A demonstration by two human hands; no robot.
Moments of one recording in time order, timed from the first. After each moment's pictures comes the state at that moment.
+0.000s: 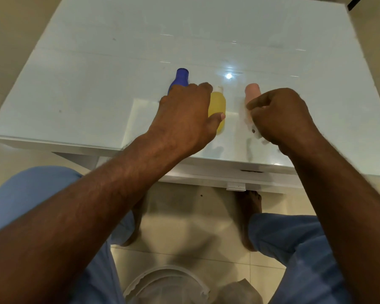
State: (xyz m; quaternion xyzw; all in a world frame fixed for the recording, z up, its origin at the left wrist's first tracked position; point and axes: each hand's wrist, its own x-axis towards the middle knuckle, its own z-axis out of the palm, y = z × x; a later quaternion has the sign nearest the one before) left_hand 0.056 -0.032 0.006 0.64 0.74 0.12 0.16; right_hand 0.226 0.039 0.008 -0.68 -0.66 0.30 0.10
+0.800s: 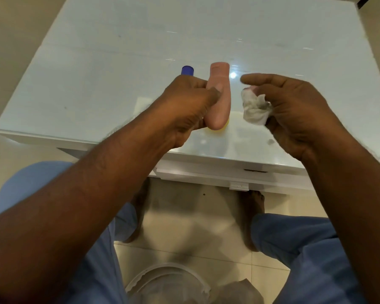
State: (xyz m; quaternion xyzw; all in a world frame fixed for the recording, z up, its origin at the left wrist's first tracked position) left_hand 0.052 -0.025 0.023 0.29 0.67 0.43 0.54; right_hand 0.225 0.031 0.018 -0.51 -0.50 0.62 0.32
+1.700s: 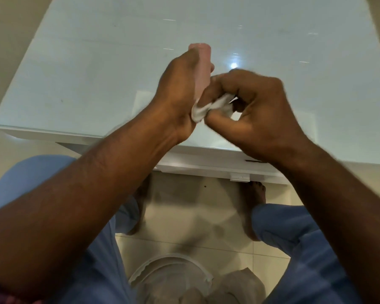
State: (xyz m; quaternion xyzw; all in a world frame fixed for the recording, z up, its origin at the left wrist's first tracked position) left_hand 0.056 -0.030 0.023 0.20 0.56 0.55 0.58; right_hand 0.205 -0.005 0.005 -0.31 -0.83 0.34 0.32
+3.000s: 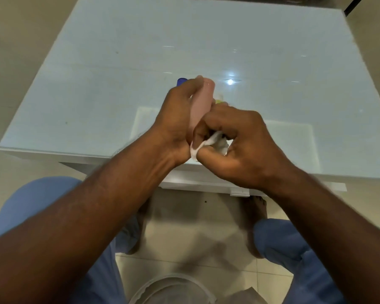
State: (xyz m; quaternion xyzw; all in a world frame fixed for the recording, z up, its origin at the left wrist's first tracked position) left_hand 0.057 -0.032 0.027 0.14 0.50 0.53 0.67; right_hand 0.199 -0.016 0.004 -0.28 -0.85 0.32 0.31
